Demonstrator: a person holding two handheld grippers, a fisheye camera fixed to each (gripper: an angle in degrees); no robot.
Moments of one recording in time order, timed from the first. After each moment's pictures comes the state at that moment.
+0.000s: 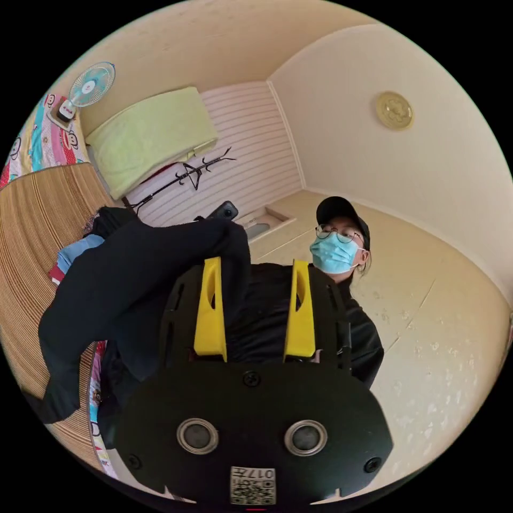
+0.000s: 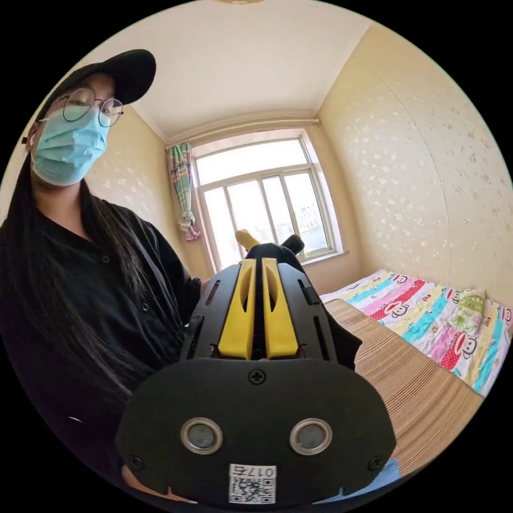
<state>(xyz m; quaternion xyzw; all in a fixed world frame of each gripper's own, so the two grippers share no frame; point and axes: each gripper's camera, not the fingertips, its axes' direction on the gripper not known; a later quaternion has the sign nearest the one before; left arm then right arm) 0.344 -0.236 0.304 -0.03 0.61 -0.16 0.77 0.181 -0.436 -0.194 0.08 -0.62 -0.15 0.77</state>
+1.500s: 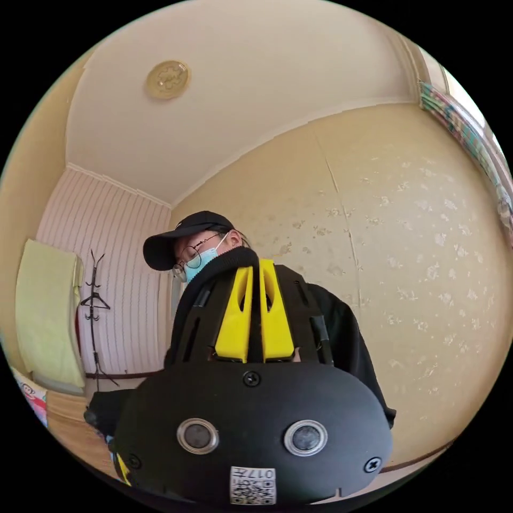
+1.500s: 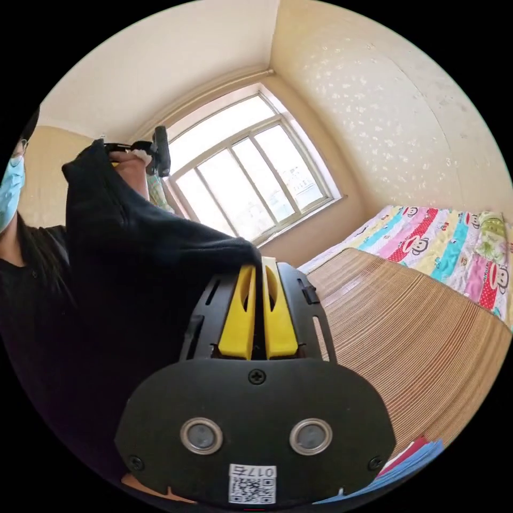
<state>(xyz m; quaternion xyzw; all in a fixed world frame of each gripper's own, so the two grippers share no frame) 0.505 -0.280 -0.027 0.28 0.67 0.20 0.66 0.082 -0.409 -0.069 -0.04 -0.62 -0.04 0.79</state>
